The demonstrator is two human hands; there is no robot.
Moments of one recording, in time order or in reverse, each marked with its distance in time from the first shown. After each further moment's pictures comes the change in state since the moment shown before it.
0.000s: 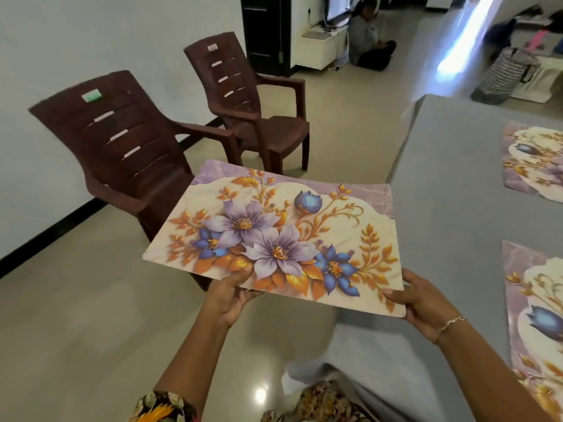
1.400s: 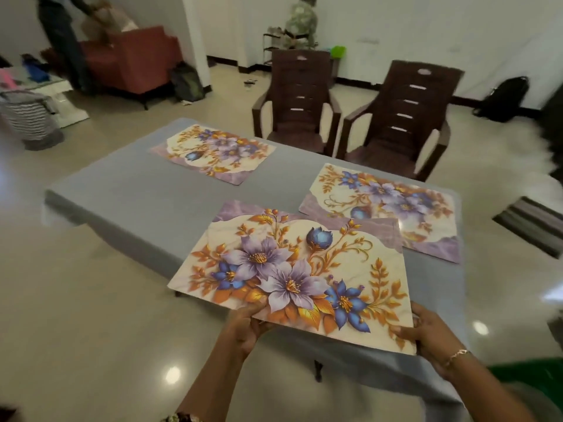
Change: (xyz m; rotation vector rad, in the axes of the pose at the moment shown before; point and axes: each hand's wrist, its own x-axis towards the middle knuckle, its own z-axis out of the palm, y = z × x) left_hand 0.325 -0.018 0.292 0.785 -1.182 -0.793; right_hand 0.071 -0.004 0.103 0.699 1.508 -0.160
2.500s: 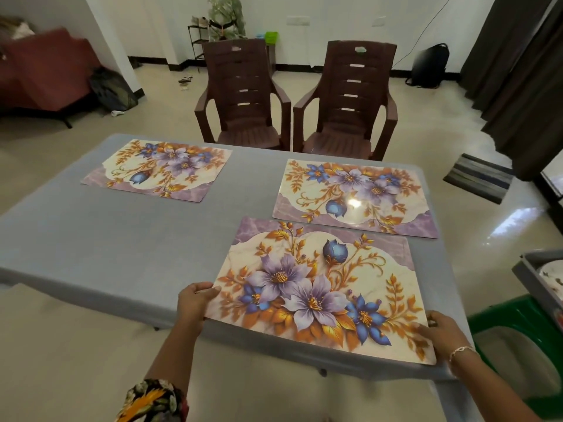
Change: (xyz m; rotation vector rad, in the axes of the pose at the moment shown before) left_hand 0.100 0.088 -0.027 0.582 0.226 0.098; right_hand 0.022 0.041 -0.017 -0.270 0.461 0.181
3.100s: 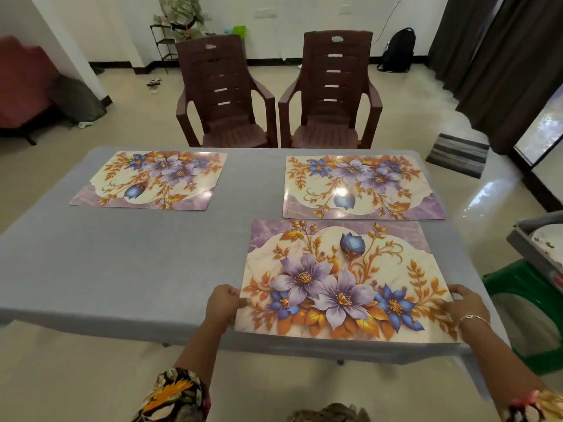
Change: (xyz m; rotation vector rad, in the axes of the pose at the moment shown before) left_hand 0.044 0.015 -0.009 0.559 -0.251 0.046; right_hand -0.011 -0.023 0.029 -0.120 0.350 0.058
